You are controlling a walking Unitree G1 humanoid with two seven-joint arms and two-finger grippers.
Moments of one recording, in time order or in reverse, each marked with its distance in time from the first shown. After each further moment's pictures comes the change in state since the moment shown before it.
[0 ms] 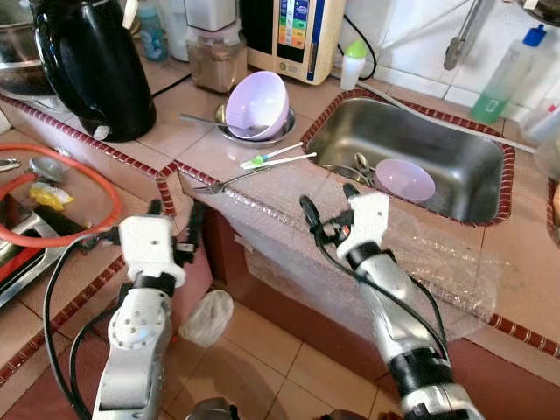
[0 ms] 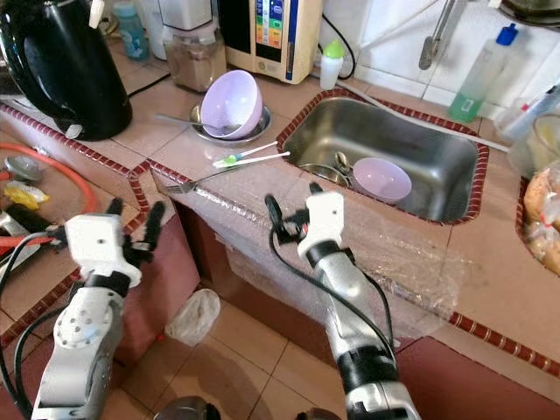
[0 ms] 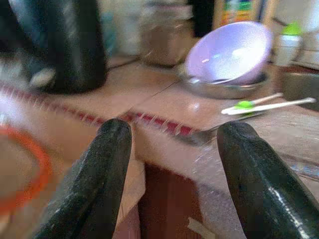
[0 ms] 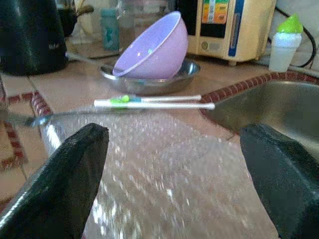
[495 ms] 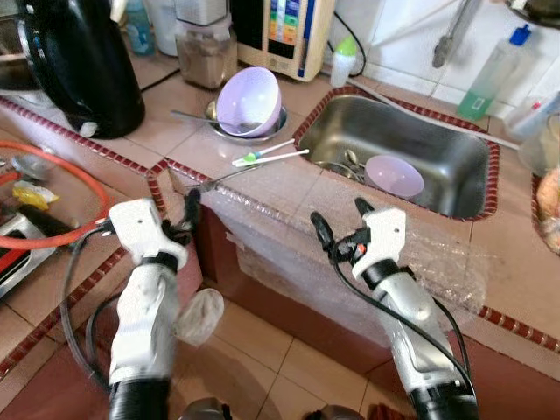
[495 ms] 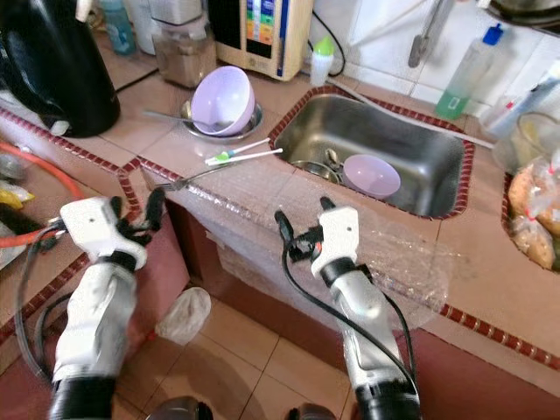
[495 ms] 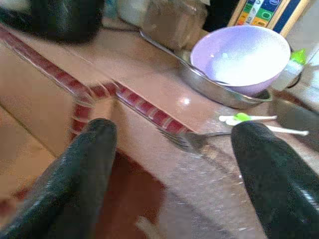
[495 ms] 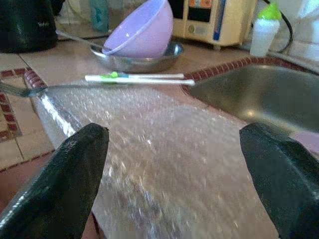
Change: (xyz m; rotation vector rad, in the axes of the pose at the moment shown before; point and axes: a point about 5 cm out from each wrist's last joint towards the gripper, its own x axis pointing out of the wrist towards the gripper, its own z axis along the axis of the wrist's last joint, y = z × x) left arm 0.041 -0.006 -0.010 -0.314 0.047 0.031; right arm -0.030 -0.004 0.005 -0.015 0.045 0.005
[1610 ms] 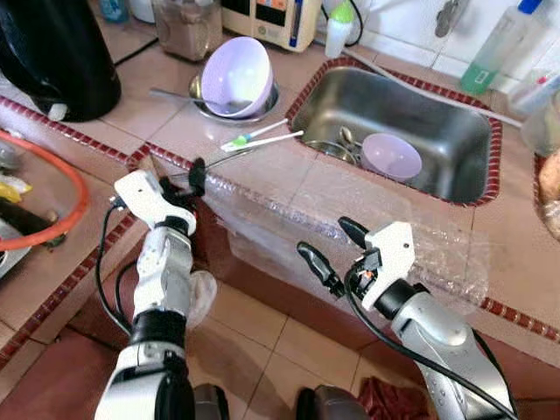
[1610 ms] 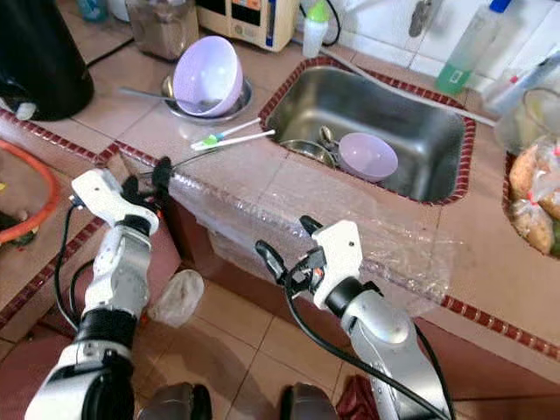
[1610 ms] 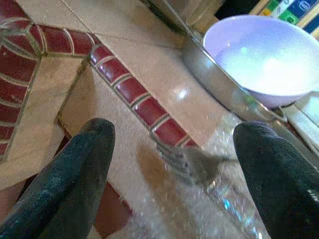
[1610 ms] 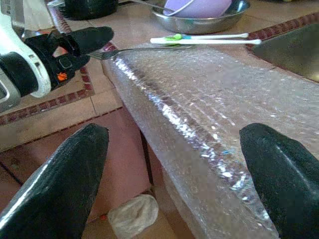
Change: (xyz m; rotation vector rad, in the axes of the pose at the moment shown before) left arm 0.053 0.000 0.004 -0.225 -0.057 0.012; right arm -0.039 0.021 0.034 0.054 0.094 0.252
